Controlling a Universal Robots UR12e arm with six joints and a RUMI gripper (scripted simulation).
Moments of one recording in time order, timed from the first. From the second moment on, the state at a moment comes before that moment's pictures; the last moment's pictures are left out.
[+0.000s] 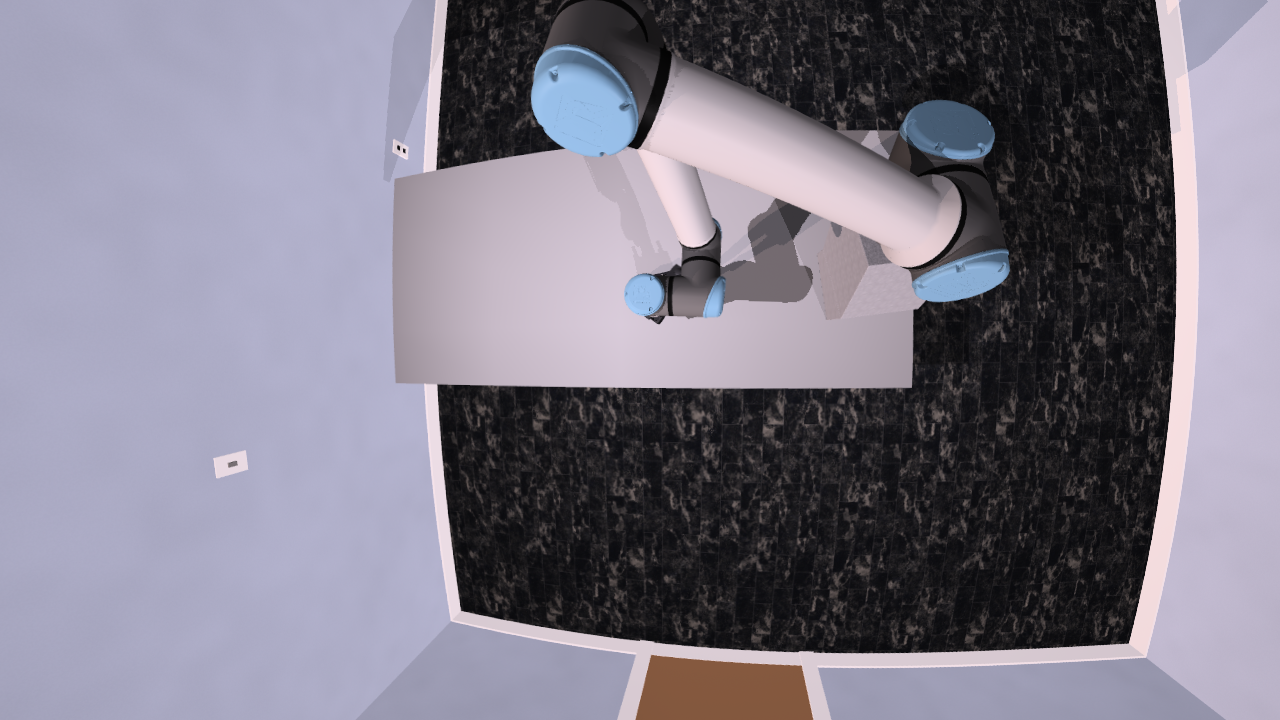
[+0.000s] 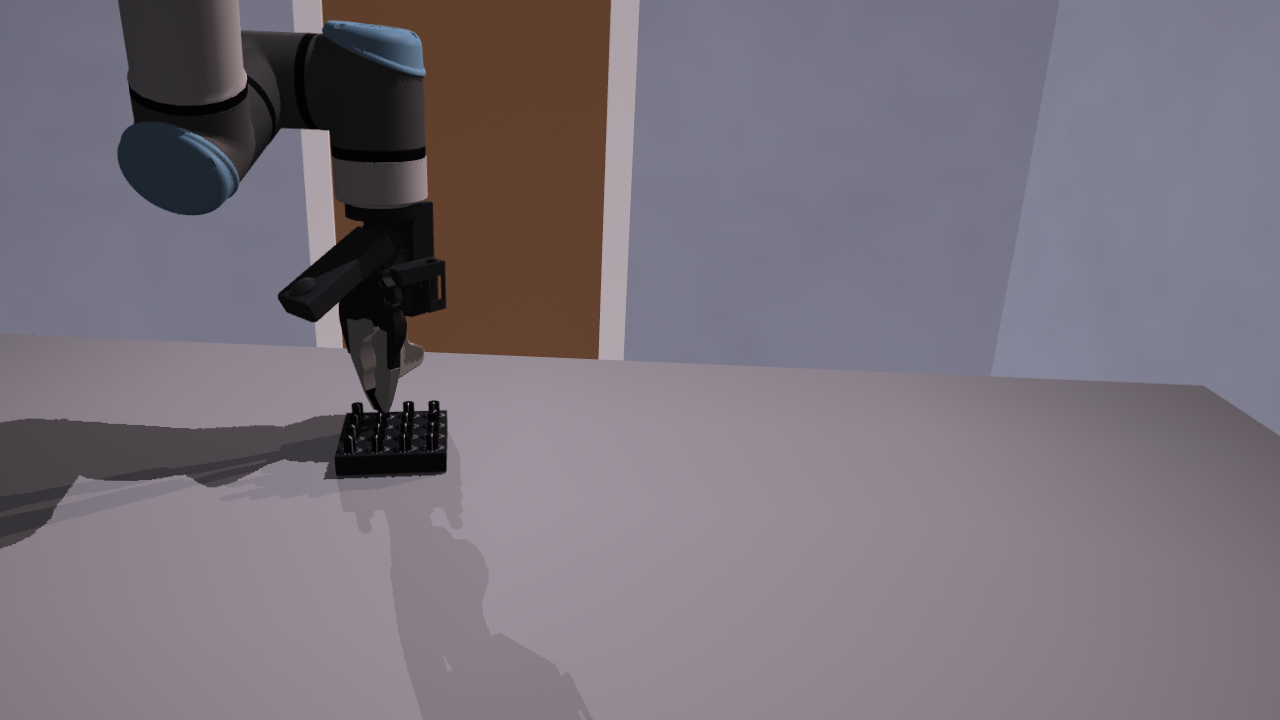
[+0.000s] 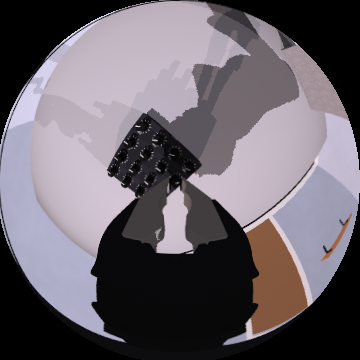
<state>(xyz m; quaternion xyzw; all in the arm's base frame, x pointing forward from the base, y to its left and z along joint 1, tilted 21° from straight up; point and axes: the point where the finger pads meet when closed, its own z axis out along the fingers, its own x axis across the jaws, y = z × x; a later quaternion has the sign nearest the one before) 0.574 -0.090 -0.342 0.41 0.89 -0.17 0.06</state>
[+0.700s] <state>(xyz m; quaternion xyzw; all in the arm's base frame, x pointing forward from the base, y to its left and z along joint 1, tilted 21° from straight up) 0.575 -0.091 -0.342 0.38 0.91 -0.18 0.06</state>
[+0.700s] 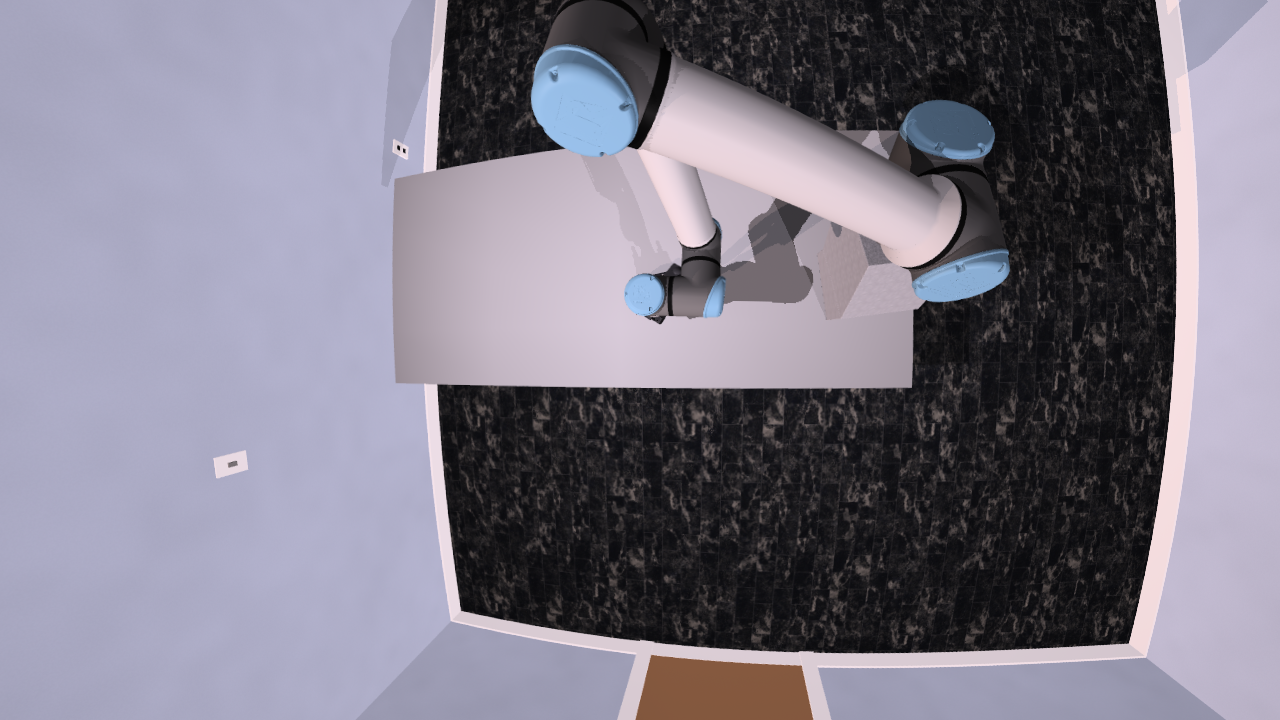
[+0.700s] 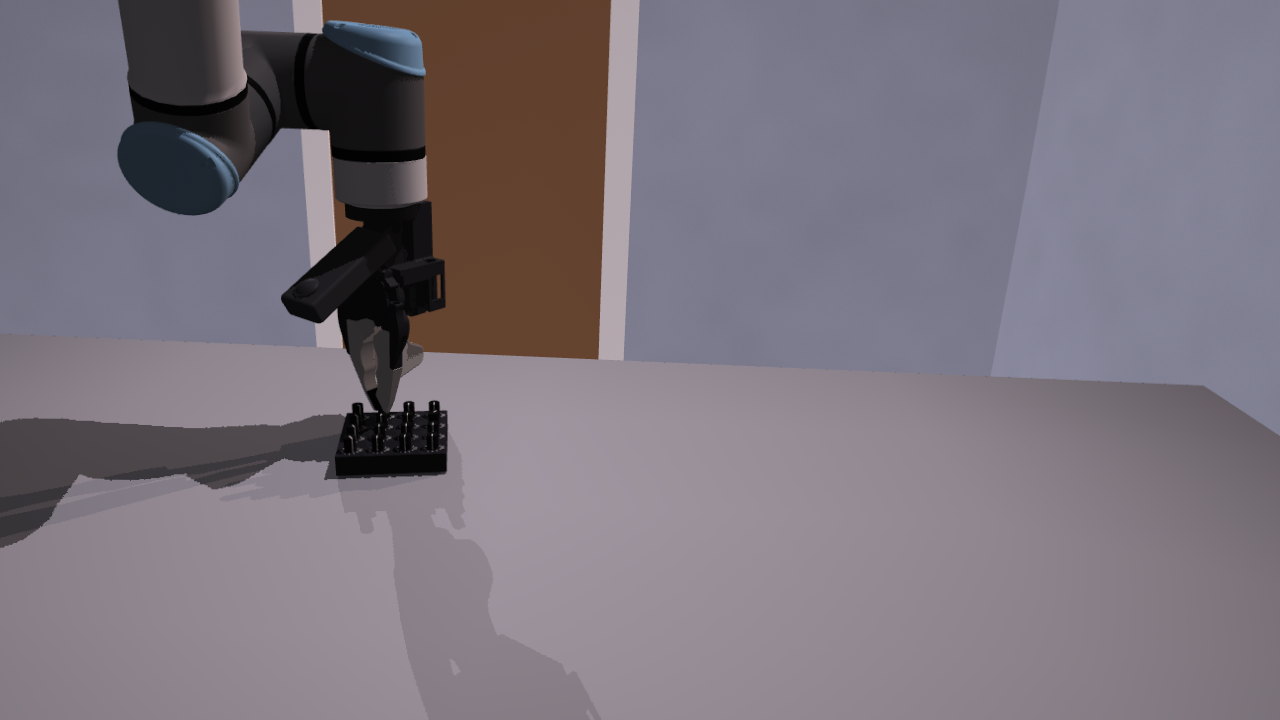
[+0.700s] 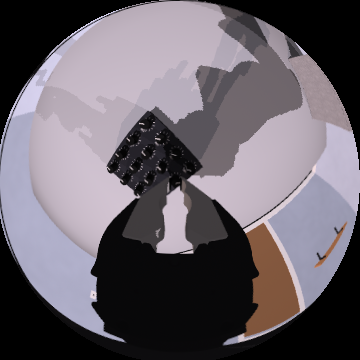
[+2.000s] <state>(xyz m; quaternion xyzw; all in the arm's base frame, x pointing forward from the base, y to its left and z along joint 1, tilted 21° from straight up) 0.578 -0.092 -0.342 0.14 0.97 -0.19 0.01</state>
